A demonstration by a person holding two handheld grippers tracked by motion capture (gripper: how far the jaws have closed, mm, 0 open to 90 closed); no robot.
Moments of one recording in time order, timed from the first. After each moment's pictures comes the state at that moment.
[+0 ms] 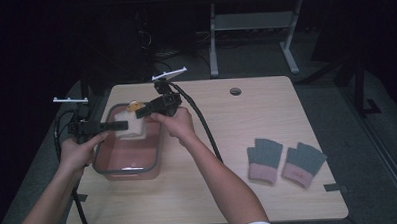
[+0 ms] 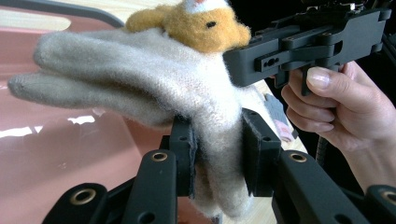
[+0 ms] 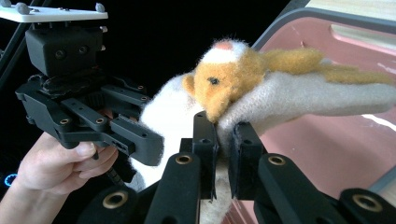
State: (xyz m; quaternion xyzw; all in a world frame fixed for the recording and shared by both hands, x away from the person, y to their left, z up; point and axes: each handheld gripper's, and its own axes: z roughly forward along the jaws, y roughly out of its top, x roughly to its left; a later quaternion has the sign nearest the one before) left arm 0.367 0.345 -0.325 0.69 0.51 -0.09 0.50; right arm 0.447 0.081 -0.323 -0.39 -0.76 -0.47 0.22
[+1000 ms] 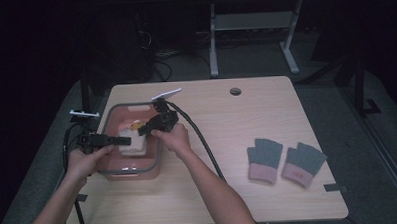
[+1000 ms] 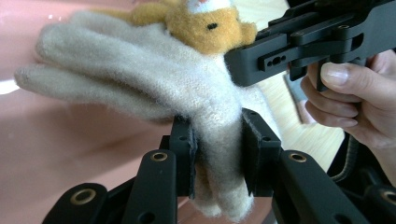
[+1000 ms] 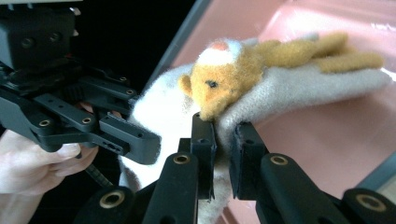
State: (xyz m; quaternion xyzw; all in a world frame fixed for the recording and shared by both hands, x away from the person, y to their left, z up) left arm 0.374 0.348 -0.383 0.72 0.55 -0.11 0.41; right arm 0.449 0.100 -0.397 -0.42 -0.77 -0.42 0.24
